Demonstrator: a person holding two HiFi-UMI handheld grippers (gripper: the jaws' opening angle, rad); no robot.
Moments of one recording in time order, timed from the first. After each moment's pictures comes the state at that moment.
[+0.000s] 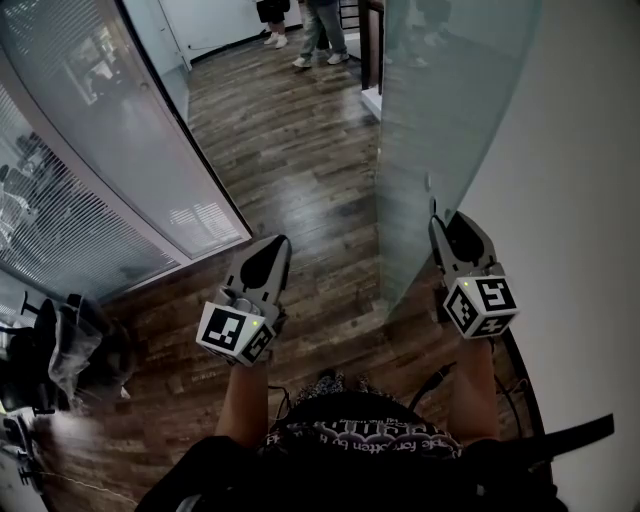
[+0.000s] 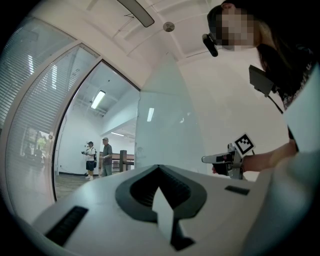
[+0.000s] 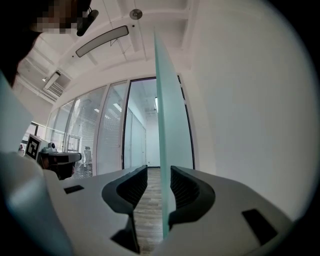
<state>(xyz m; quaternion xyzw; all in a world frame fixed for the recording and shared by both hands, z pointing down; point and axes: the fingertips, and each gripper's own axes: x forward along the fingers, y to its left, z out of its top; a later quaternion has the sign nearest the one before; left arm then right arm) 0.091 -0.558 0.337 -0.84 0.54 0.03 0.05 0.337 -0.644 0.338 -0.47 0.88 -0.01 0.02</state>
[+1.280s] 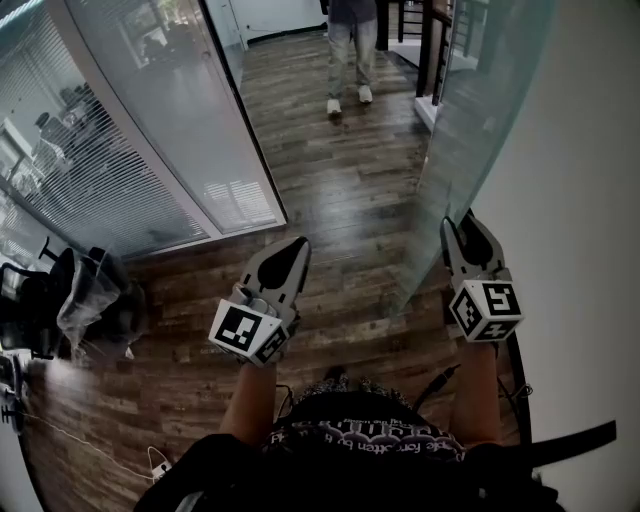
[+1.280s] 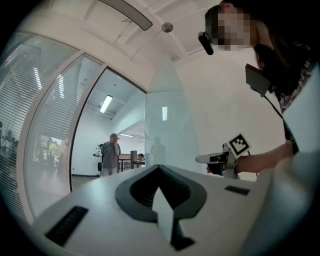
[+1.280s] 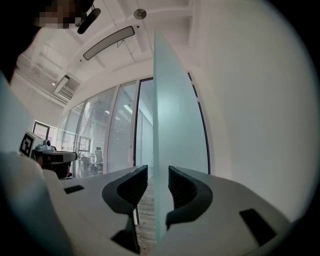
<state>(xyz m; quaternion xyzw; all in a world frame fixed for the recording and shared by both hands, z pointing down) 0.050 -0.519 0.332 -0.80 0.59 0.02 0.06 0.264 -0.646 0.331 -0.42 0.91 -0.01 0.01</state>
